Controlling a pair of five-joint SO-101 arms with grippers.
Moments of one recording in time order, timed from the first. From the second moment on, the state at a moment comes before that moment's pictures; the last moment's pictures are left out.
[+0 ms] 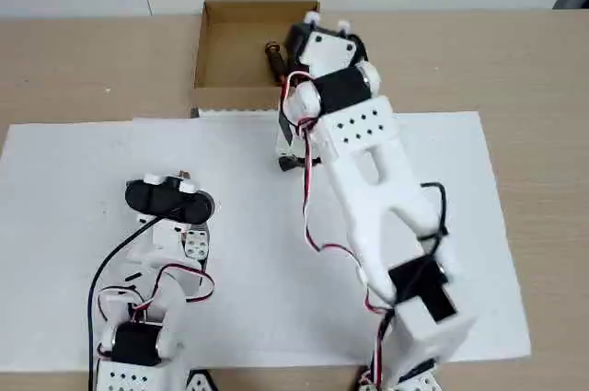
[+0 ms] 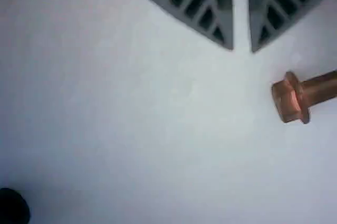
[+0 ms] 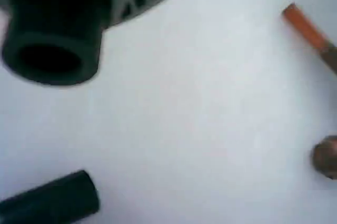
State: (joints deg) left arm 2.6 -103.4 96.5 50.2 -3.6; right arm -26.6 8.3 -25.8 97.8 -29.0
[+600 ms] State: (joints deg) left arm 2.5 -103.4 96.5 52.0 -3.6; right arm -24.7 -31.2 4.4 98.3 -28.6
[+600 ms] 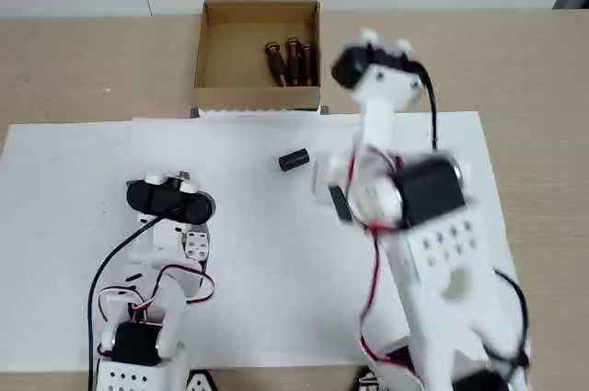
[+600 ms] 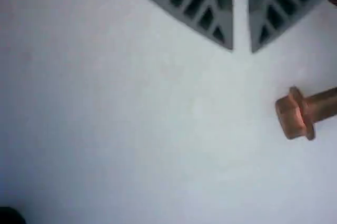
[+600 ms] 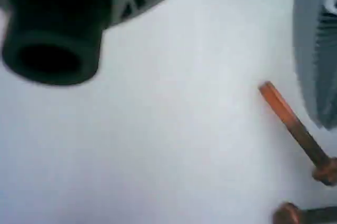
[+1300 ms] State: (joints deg) left arm -7.3 -93.6 70.2 66.2 -8.2; right arm -17.1 -61.2 43.5 90.8 -28.6
